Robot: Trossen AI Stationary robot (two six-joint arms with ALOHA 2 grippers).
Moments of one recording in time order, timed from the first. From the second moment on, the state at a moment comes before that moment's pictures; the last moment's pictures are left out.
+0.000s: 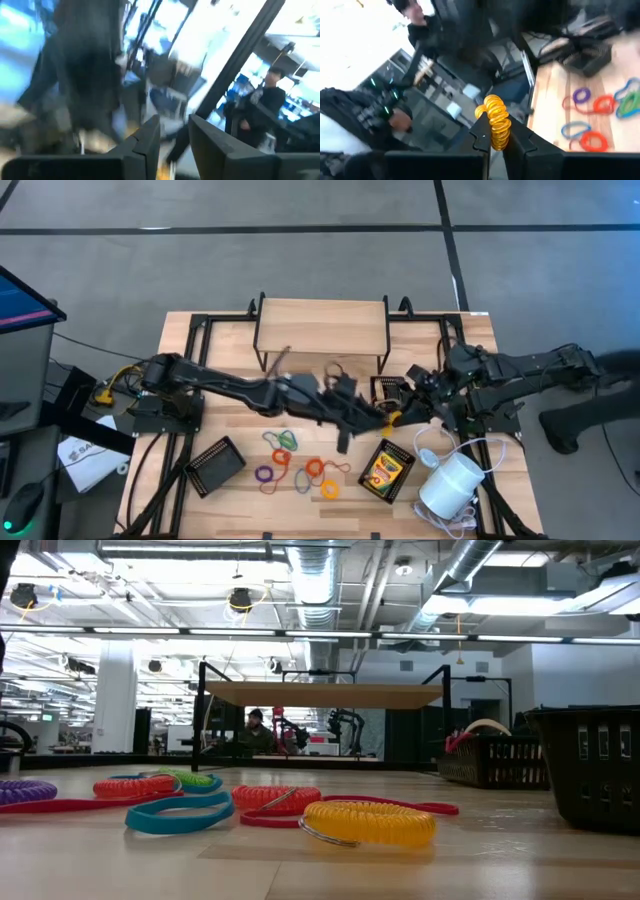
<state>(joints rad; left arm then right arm) -0.21 1.81 1.57 0.33 -0.04 -0.48 0.13 0.89 0.81 -0.06 -0.47 0.67</state>
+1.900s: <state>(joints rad) -0.81 1.55 1.31 -1.32 -0.02 -2.03 0.13 1.61 1.43 -0.24 -0.79 0.20</state>
